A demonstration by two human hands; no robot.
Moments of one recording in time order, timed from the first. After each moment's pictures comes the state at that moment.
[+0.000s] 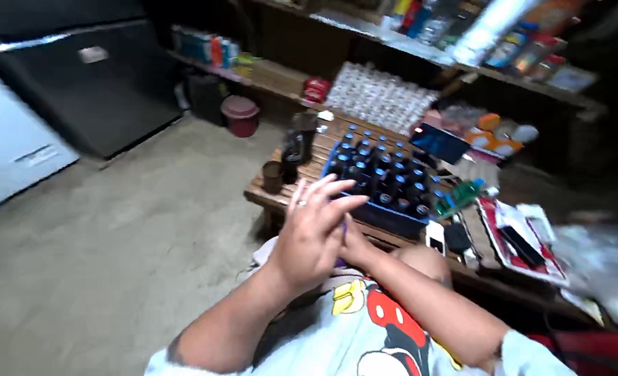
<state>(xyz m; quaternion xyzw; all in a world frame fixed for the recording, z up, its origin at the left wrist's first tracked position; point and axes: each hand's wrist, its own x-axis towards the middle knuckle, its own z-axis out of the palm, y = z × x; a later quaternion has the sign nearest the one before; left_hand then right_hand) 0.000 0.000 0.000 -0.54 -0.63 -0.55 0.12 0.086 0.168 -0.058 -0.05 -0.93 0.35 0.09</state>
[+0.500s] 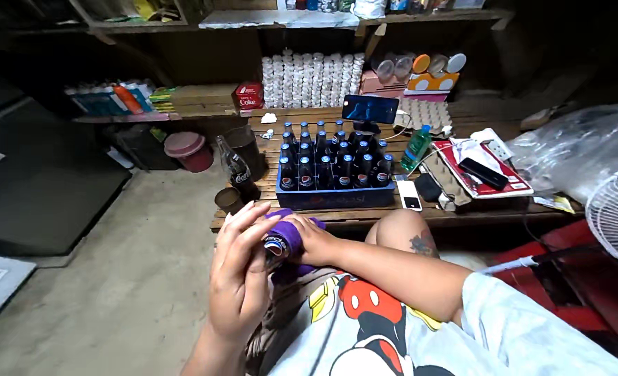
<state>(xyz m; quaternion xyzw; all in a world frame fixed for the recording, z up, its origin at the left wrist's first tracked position) -0.001 0.007 0.001 -0.57 -0.59 -0.56 0.12 0.082 0.187 -0.087 -0.01 -0.93 0.36 0.08</state>
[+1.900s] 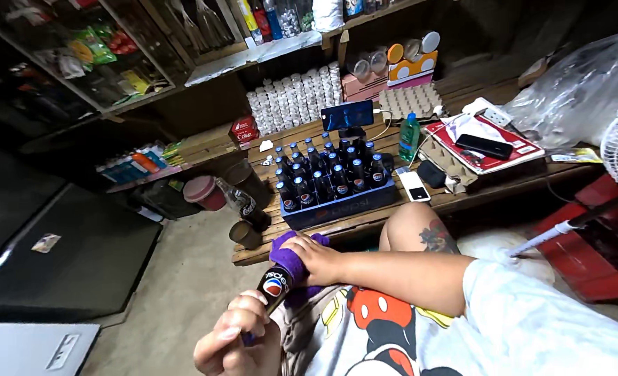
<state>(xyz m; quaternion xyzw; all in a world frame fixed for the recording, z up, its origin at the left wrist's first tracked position) 0.011 0.004 -0.034 -0.56 -0.32 -0.75 0.10 0.082 0.184 -0.096 0.01 -0.92 0.36 0.12</state>
